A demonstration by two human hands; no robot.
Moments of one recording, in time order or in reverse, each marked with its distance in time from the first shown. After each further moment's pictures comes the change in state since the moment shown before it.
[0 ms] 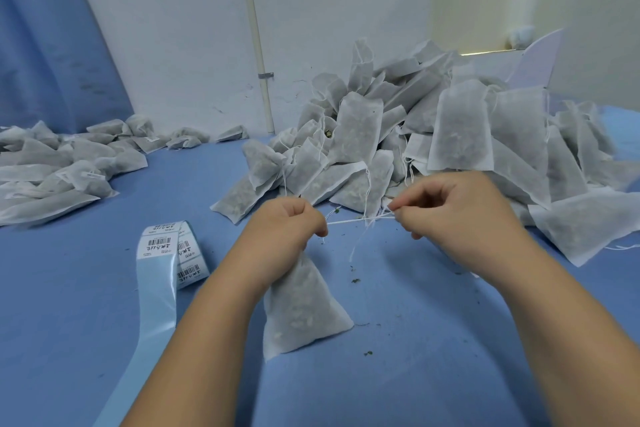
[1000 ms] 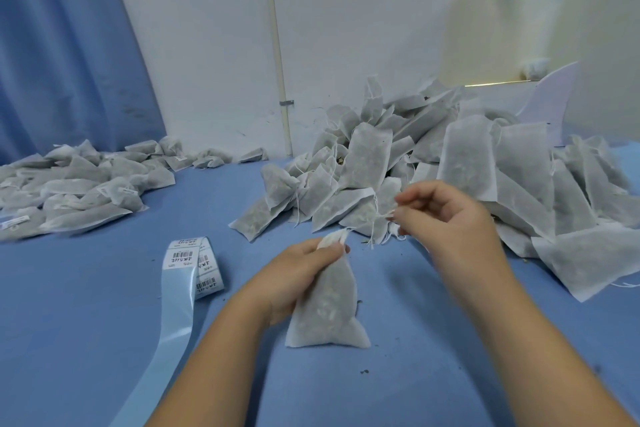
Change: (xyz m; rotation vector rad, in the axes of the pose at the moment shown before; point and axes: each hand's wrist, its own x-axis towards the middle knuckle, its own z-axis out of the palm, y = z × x) left_hand 0.001 -0.020 0.014 -0.341 -0.211 -0.168; right_hand -0.003 -0.008 0.007 0.534 0.090 -0.121
